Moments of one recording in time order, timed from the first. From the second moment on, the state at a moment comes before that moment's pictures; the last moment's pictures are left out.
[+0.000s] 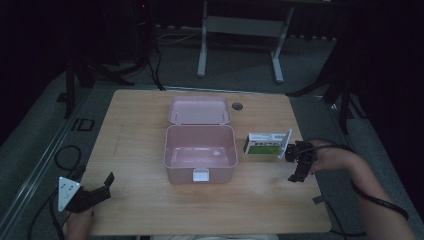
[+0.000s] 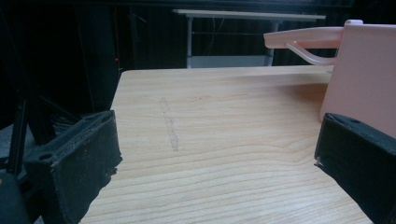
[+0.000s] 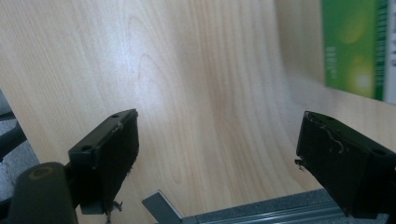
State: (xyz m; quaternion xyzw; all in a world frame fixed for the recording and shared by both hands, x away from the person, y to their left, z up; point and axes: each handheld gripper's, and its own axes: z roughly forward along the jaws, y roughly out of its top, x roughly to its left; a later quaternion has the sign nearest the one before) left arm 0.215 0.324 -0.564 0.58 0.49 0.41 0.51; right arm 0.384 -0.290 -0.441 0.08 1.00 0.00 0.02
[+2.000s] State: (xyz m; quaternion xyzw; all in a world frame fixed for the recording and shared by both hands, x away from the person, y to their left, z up) left arm 0.216 0.325 -0.564 0.58 0.49 0.41 0.51; right arm 0.488 -0.251 -0.459 0.03 1.00 -0.05 0.07
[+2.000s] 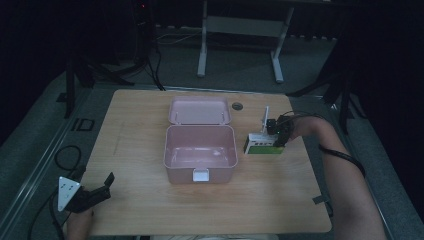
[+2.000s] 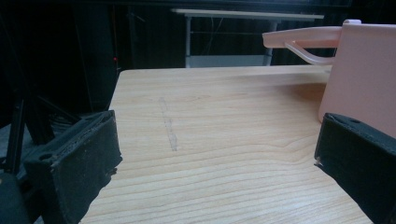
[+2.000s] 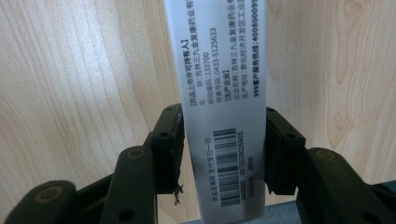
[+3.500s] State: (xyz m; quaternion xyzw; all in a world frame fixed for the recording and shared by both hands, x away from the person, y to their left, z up) left arm 0.216 0.325 -0.564 0.58 0.49 0.41 0.51; right arm 0.485 -0.251 -0.456 0.06 1.00 -0.04 0.02
